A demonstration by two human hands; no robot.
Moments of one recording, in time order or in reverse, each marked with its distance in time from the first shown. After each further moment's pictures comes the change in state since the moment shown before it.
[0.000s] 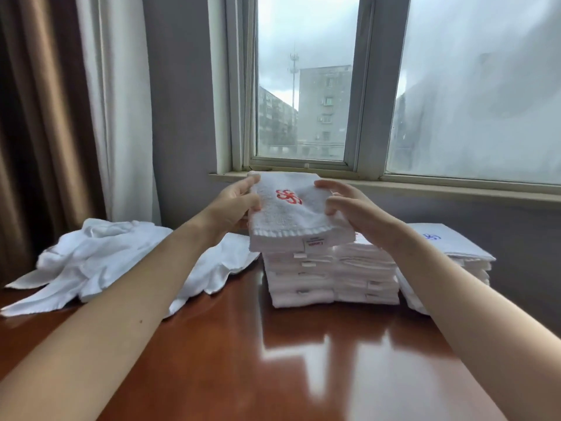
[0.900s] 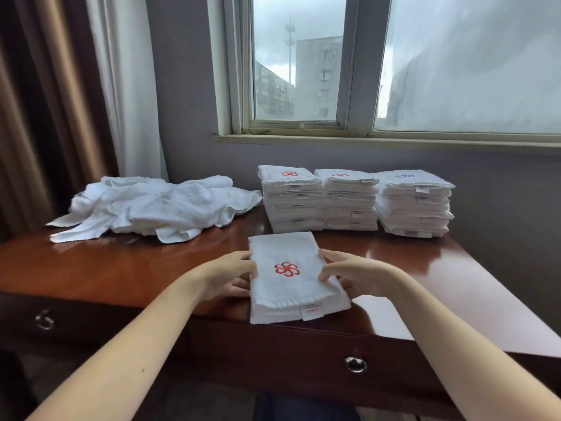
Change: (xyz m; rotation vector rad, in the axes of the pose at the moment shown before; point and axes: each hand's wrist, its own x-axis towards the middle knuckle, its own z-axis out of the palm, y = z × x) left_hand -0.196 -0.124 0.032 0.066 -0.315 -0.497; right_hand -0.195 0.123 0.047 -0.066 -0.334 0.548
